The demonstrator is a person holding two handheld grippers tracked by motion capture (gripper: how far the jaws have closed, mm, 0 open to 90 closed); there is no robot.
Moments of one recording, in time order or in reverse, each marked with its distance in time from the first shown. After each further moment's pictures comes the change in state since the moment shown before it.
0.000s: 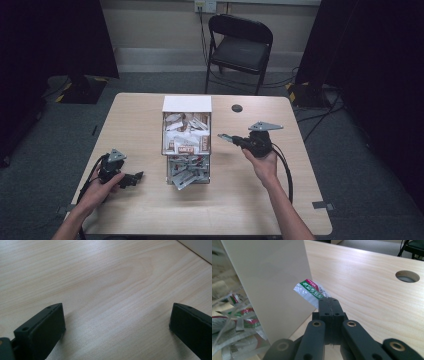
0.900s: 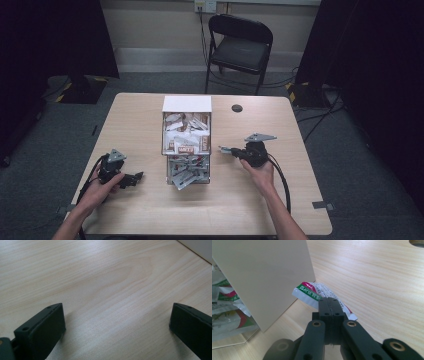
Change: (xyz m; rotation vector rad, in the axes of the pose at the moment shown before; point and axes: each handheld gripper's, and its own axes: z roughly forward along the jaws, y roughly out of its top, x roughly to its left) left arm 0.000 0.000 -0.001 0.003 -0.002 0.004; right arm -0.005 -0.042 0.022 0.083 -0.001 0.029
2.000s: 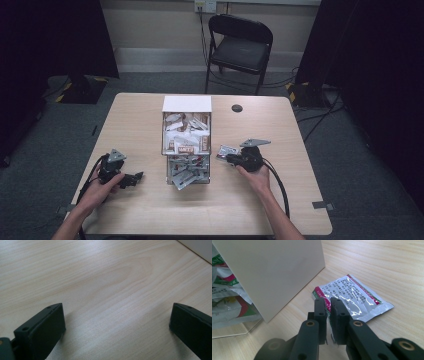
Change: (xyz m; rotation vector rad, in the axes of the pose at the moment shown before) left arm 0.000 0.000 0.000 0.000 0.000 0.001; right arm 0.005 -0.016 0.016 0.041 0.049 0.001
